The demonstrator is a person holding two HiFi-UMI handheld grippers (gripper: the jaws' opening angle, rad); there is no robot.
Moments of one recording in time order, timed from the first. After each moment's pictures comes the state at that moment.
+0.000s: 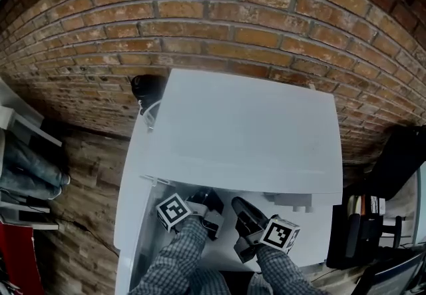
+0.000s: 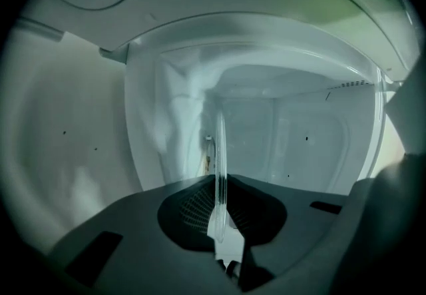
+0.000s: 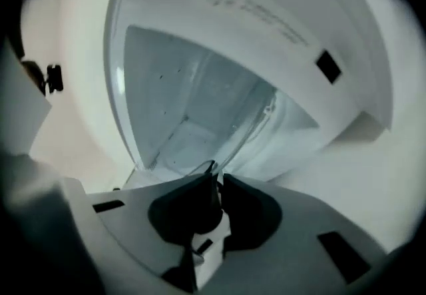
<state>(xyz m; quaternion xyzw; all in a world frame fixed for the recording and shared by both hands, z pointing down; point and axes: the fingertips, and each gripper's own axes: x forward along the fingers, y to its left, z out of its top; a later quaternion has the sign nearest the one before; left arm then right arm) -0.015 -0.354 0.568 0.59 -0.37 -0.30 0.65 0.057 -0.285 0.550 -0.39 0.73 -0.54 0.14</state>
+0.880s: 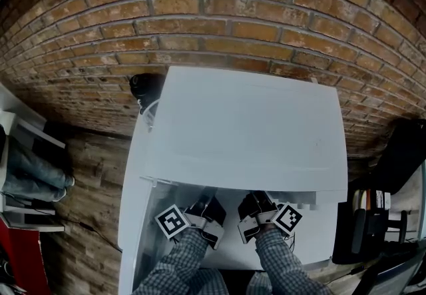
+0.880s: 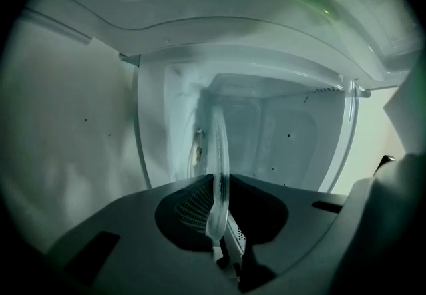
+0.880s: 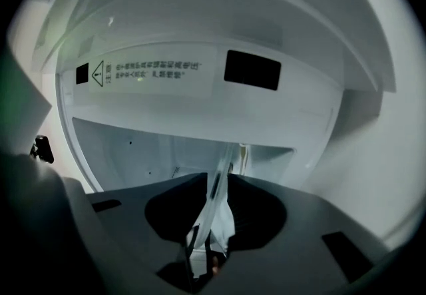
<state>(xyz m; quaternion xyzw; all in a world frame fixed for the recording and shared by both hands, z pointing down) -0.013 -0.332 0.542 0.61 -0.31 -0.35 0.64 0.099 -0.335 0.560 -0.42 0.61 -0.58 0.34</state>
